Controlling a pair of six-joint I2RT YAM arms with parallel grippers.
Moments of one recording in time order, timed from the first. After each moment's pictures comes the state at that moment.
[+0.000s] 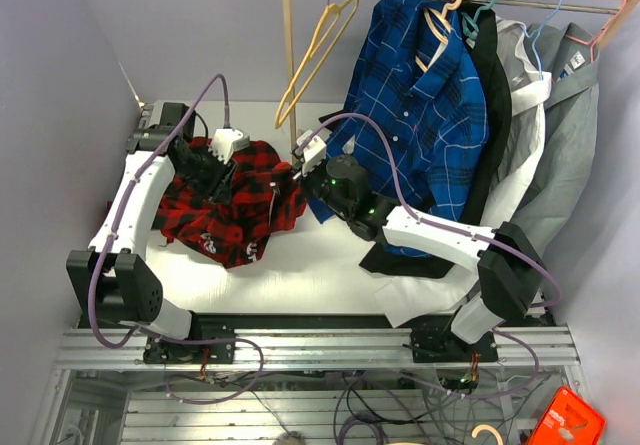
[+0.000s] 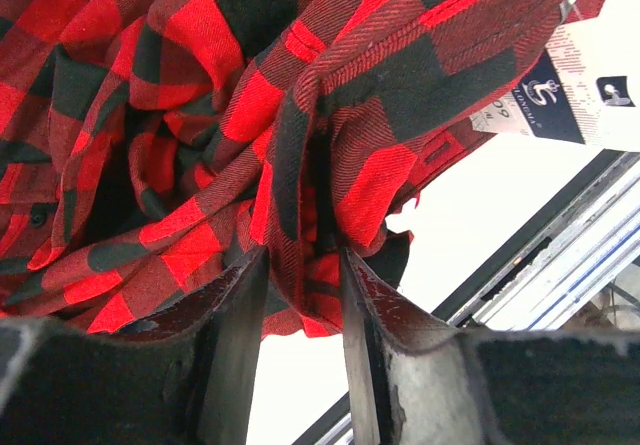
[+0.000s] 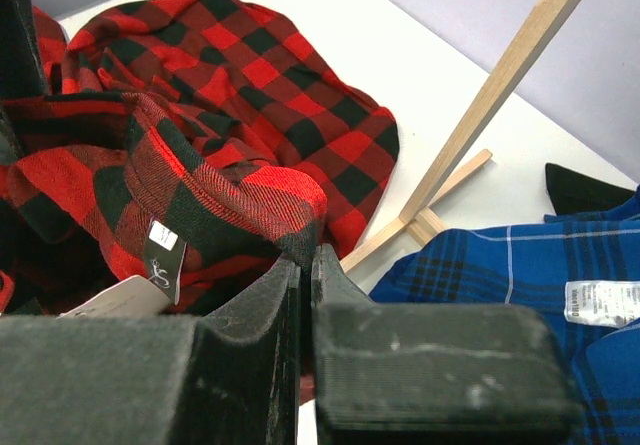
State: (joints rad) left arm -0.08 1.48 1.45 -1.15 0.47 0.59; right arm 0.90 1.60 1.12 0.31 0.15 -0.12
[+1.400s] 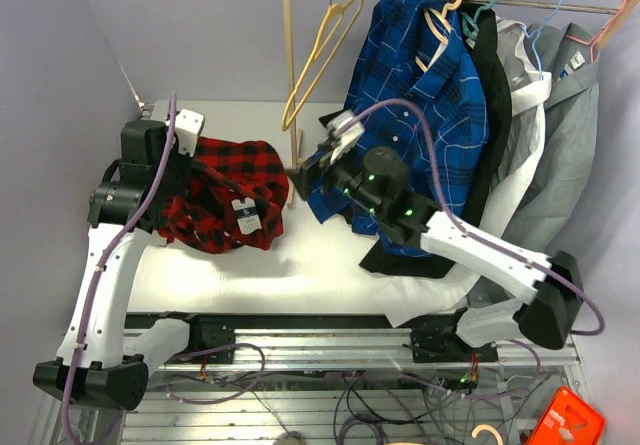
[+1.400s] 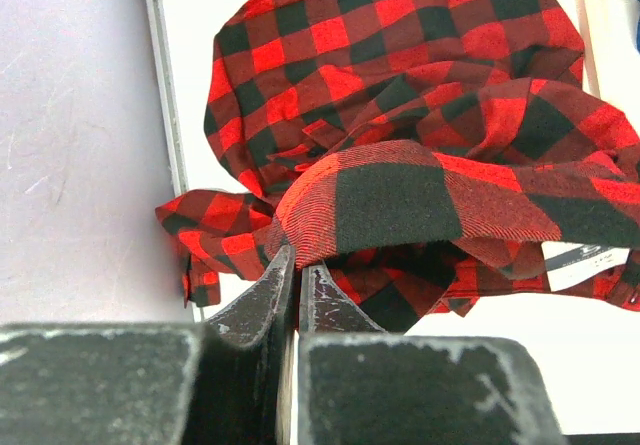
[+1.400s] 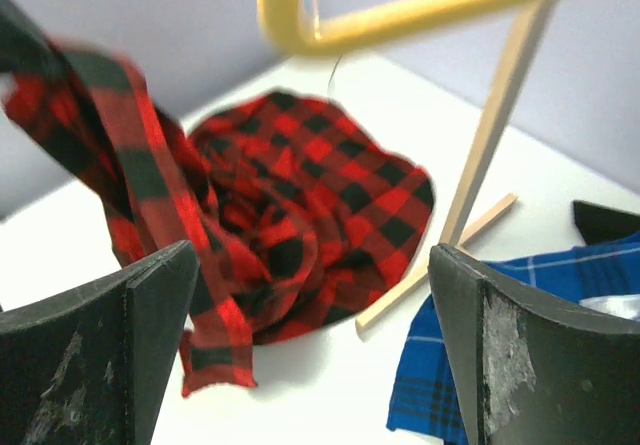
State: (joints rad) left arm -0.12 1.05 1.32 -0.87 -0.12 0.28; right arm 0.89 1.39 1.09 0.26 0.05 0.03
